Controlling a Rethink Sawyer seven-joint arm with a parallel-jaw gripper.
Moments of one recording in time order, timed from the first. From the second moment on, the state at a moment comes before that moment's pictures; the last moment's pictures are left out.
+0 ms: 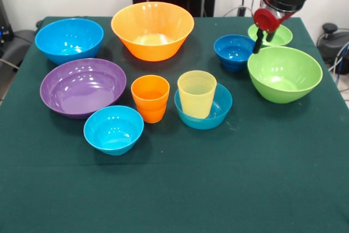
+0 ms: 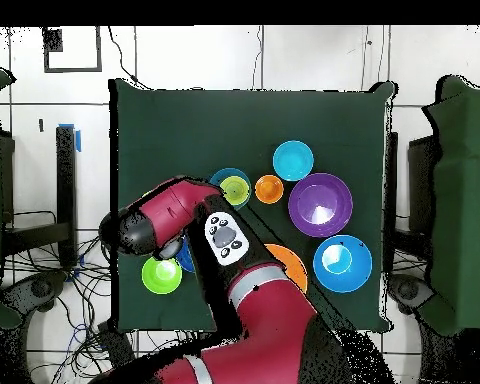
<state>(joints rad) -0.22 -0.59 0.49 1.69 -0.63 0.83 1.53</state>
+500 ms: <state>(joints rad) -0.22 -0.59 0.49 1.66 -0.63 0.83 1.53</state>
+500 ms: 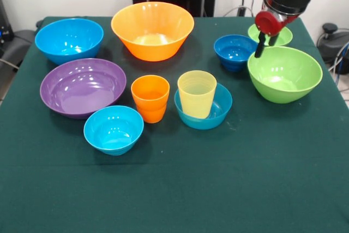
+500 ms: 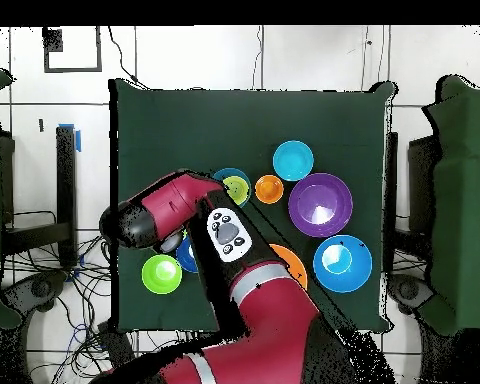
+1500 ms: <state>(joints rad) -0.18 -0.55 0.49 1.65 -0.63 0.83 1.53</state>
